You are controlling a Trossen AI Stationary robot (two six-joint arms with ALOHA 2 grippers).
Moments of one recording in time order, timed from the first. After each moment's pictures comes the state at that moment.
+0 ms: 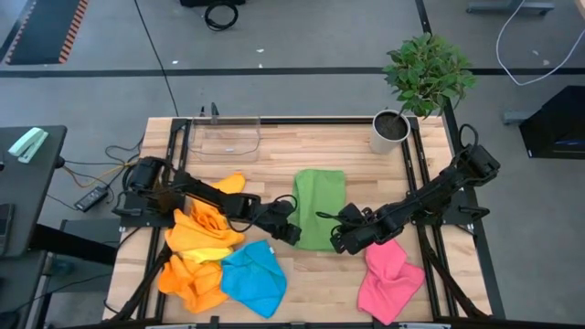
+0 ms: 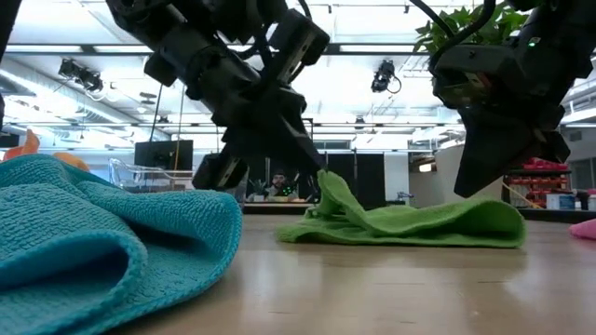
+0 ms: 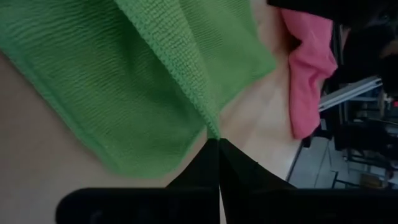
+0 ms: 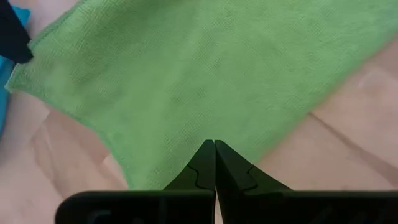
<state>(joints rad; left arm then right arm) -0.20 1.84 0.96 0.21 0.11 -1.24 0.48 1.56 0.79 -0.41 0.40 1.35</state>
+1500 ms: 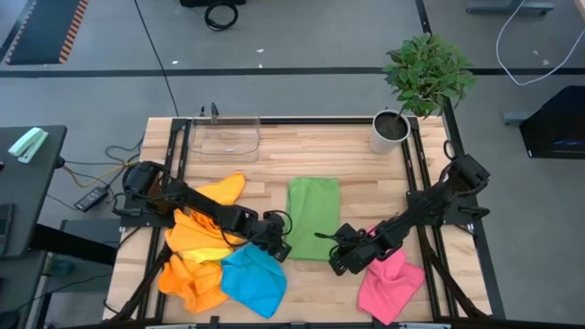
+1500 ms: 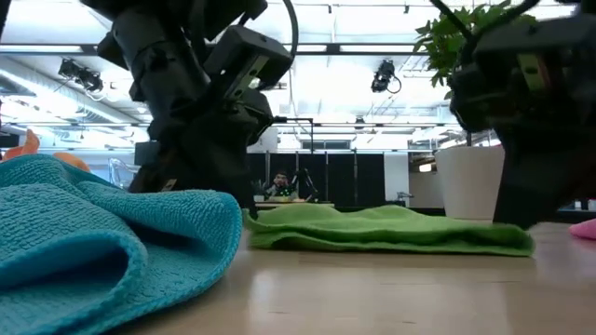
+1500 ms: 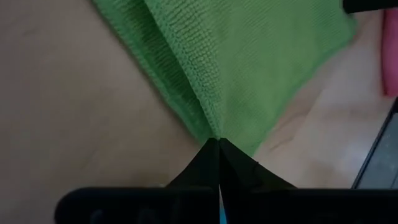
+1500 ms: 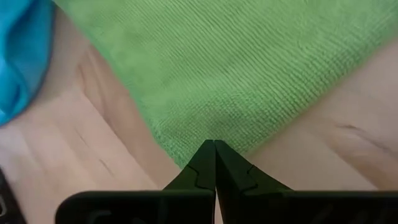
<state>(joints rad) -0.32 1.83 0.96 -0.04 0.00 -1.22 0.59 1.72 0.79 -0.15 0.30 1.43</state>
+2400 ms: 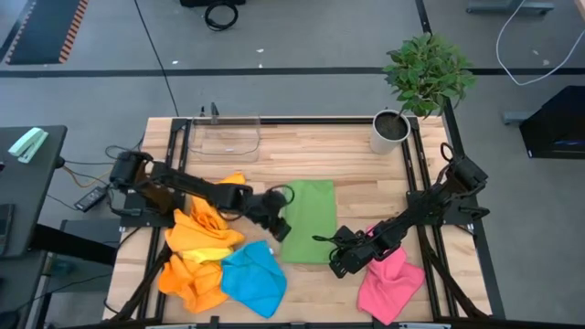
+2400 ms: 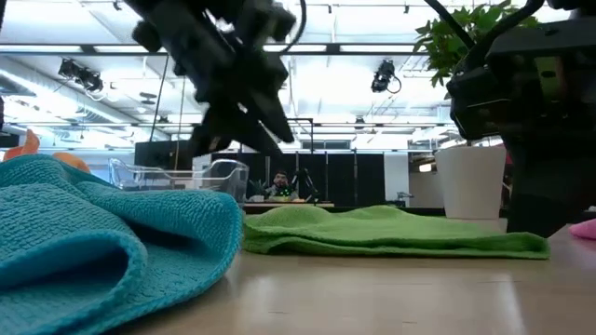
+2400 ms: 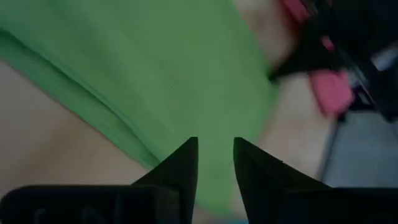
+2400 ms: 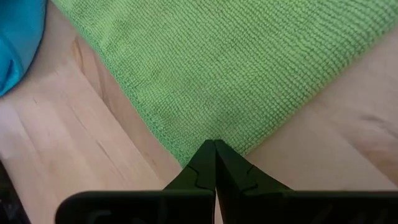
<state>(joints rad) -0.13 1.67 0.96 -0.08 0.04 -0.93 0.58 1.73 0.79 -0.14 0.22 1.38</state>
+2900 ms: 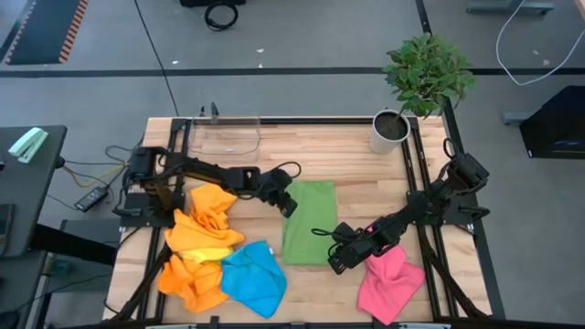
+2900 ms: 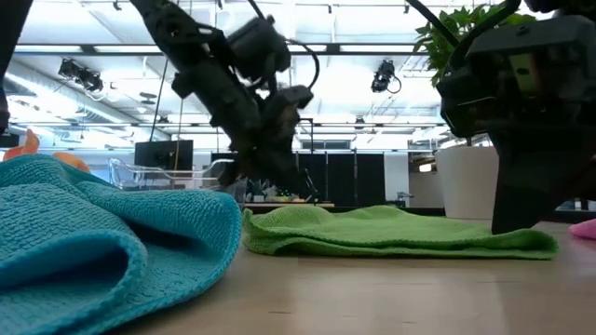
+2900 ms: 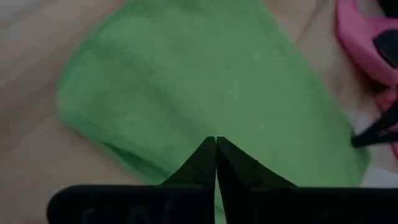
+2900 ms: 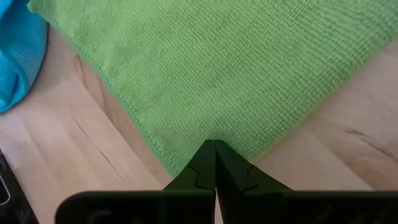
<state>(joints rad) 0.07 1.80 0.96 0.01 0.06 -0.74 0.55 1.70 0.79 -0.16 0.20 1.38</state>
